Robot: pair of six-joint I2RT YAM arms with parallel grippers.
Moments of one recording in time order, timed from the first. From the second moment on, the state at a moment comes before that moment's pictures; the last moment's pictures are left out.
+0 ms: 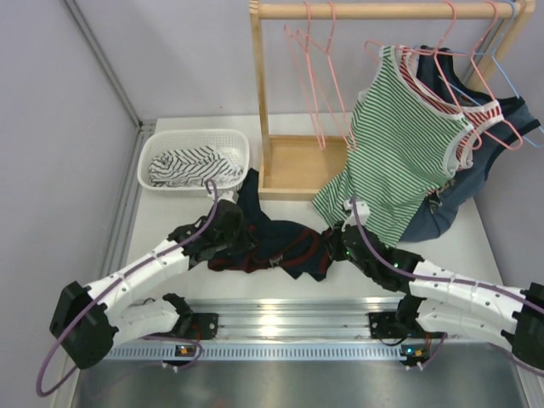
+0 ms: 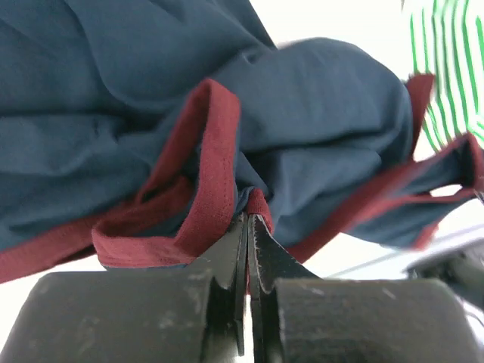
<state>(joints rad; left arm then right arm) -0.70 1.05 0.70 -0.47 -0.03 -0.87 0.99 0.89 0.49 -0.16 0.43 0.63</state>
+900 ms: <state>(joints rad) -0.70 1.22 0.94 -0.45 -0.15 -0.81 0.81 0.81 0.54 -0.28 0.25 0.67</state>
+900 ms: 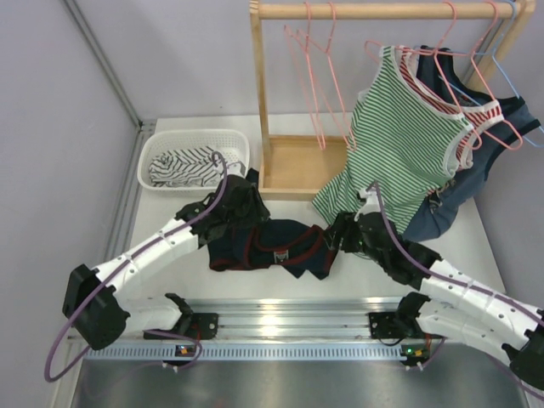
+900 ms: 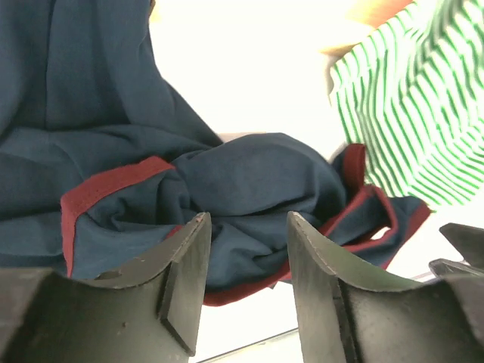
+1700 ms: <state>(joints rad) -0.70 1.15 1.15 -0.60 -0.15 -0.73 0.80 0.91 1.45 -0.70 0.20 0.46</state>
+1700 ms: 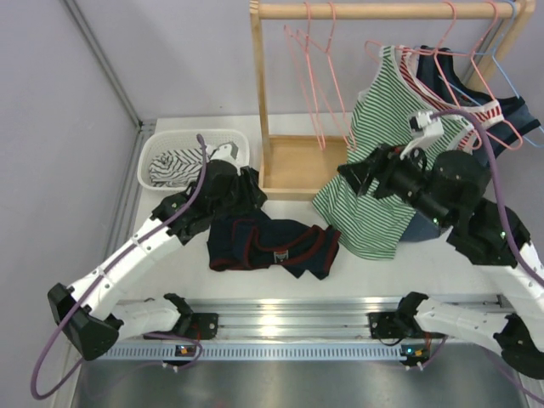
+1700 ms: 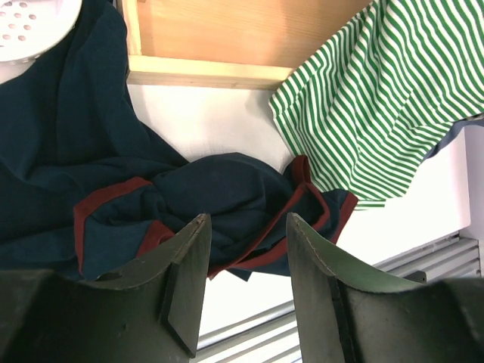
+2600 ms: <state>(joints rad) -0.70 1.12 1.24 -0.72 -0.15 -0.67 0.41 1.66 2.21 -0.80 -0.12 0.17</state>
